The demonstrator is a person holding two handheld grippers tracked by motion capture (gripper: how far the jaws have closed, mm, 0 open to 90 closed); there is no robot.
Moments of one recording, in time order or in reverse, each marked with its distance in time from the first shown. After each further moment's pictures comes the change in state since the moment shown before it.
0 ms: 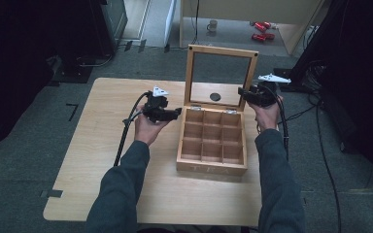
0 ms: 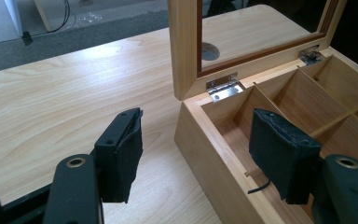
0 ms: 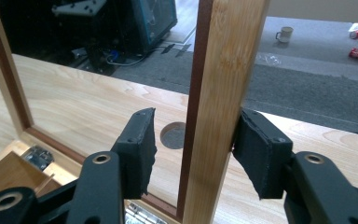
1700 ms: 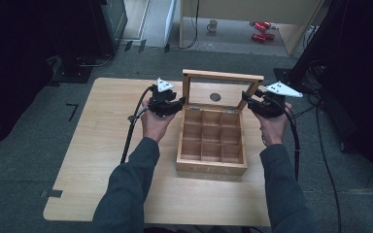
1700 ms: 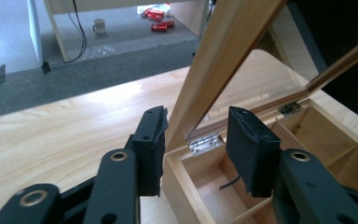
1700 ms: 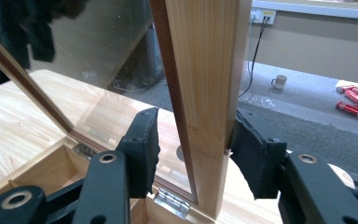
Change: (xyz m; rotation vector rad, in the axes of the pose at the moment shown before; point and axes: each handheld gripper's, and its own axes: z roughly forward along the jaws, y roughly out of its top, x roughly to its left) left arm -0.024 0.029 -0.014 -0.130 0.054 -0.008; right arm 0.035 -0.009 -0.063 -0.157 0.008 -0.119
